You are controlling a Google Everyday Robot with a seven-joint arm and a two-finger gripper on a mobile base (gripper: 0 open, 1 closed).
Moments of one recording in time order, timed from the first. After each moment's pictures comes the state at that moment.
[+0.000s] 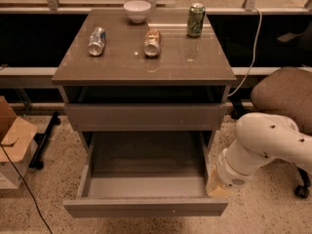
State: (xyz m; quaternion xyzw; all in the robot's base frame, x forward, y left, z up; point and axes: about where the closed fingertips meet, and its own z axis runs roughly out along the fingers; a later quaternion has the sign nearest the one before) arm 0.405 -0.183 0.619 -0.66 0.74 0.12 0.07
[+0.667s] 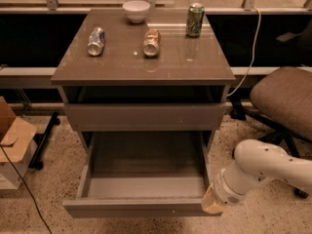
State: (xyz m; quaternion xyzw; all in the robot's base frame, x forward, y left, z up) arm 0.391 -0.181 0.530 -0.63 0.75 0.18 0.09
